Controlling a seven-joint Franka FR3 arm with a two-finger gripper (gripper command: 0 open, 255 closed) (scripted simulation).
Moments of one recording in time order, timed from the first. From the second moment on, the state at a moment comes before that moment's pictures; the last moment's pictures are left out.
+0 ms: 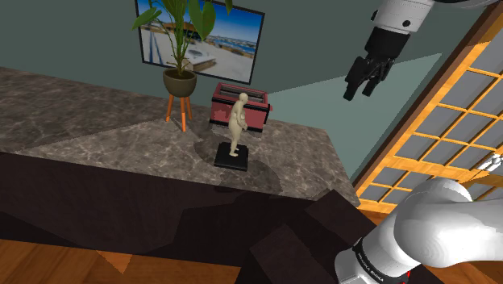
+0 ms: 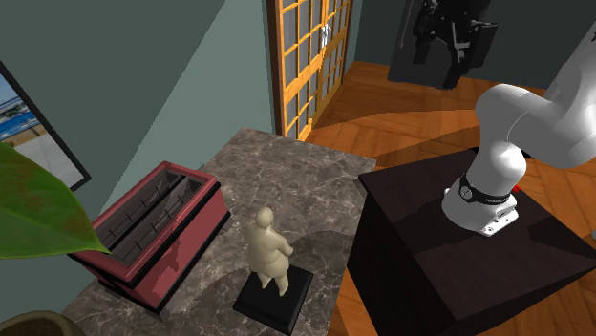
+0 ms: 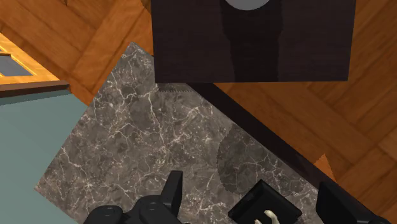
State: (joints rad) arm 0.02 -0.79 -0.07 -2.26 -0.09 1.46 0.02
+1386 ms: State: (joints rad) arm 0.07 -0.16 -0.03 -1.95 0.05 1.81 0.16
